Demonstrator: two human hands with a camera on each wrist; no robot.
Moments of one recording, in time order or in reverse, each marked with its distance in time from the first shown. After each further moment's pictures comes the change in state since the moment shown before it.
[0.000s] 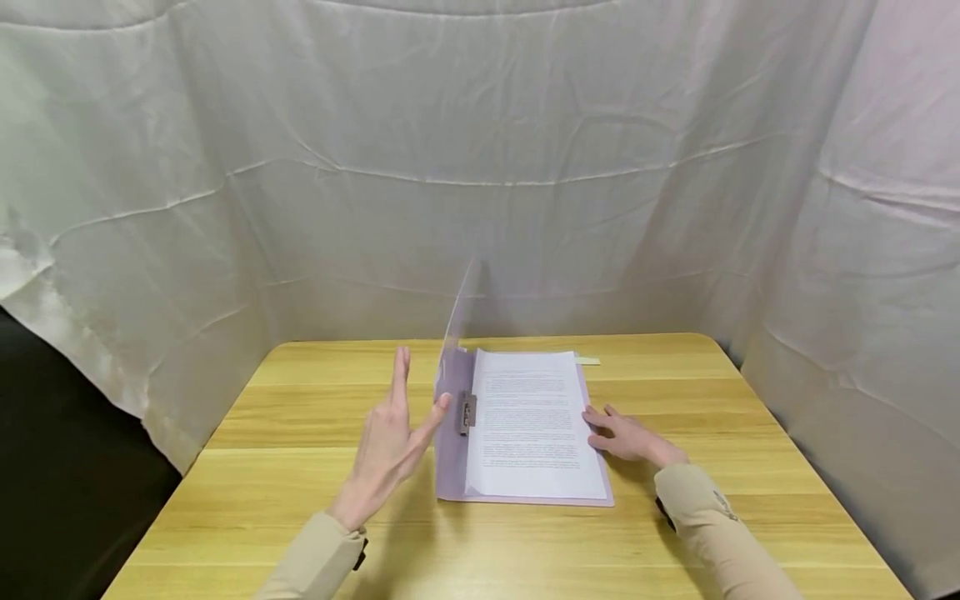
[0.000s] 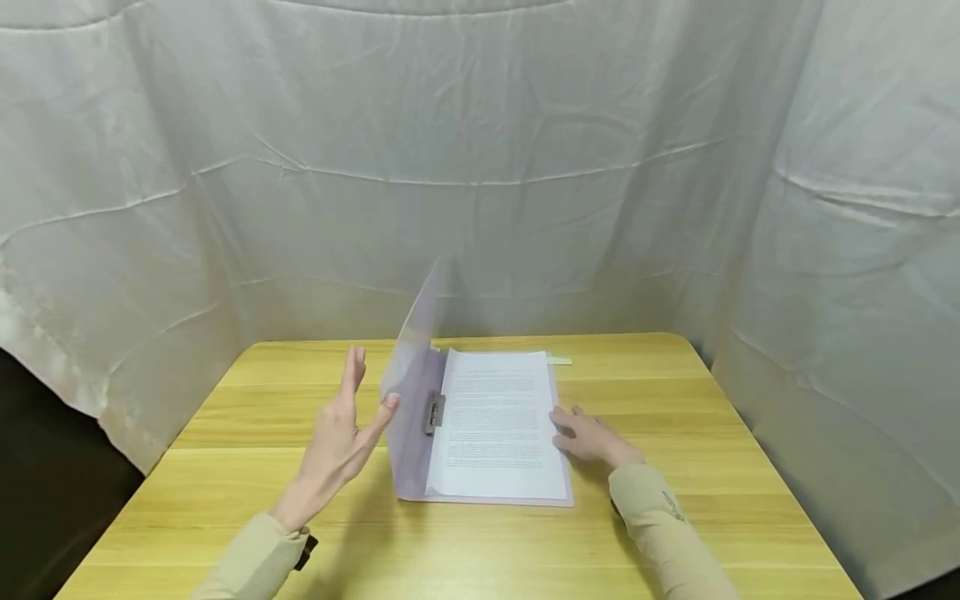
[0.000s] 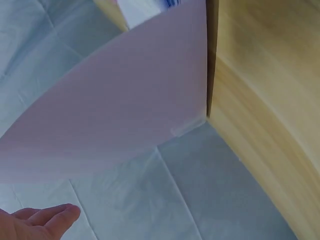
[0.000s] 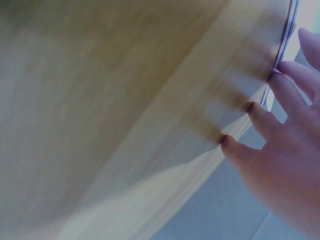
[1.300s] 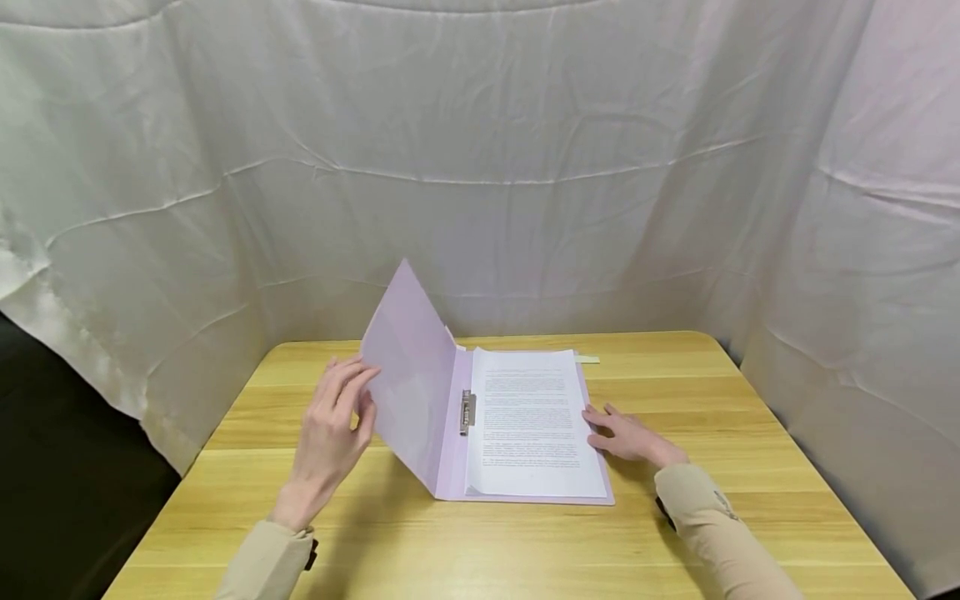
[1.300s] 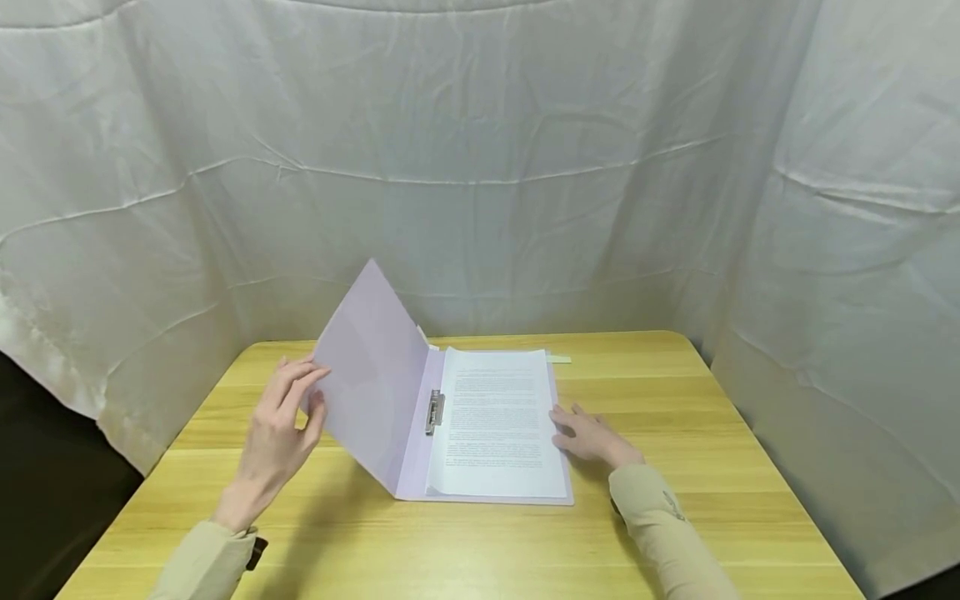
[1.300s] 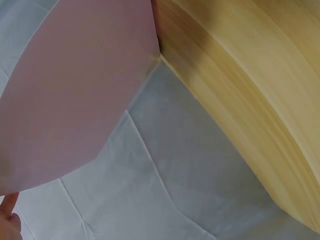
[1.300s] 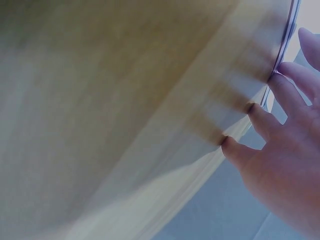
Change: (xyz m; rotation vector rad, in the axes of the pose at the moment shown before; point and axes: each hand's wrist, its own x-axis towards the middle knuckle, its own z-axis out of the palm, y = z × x) left_hand 0.013 -0.053 -0.042 0.127 0.405 0.573; right_hand 0.002 0.002 0.003 -0.010 0.016 -0.042
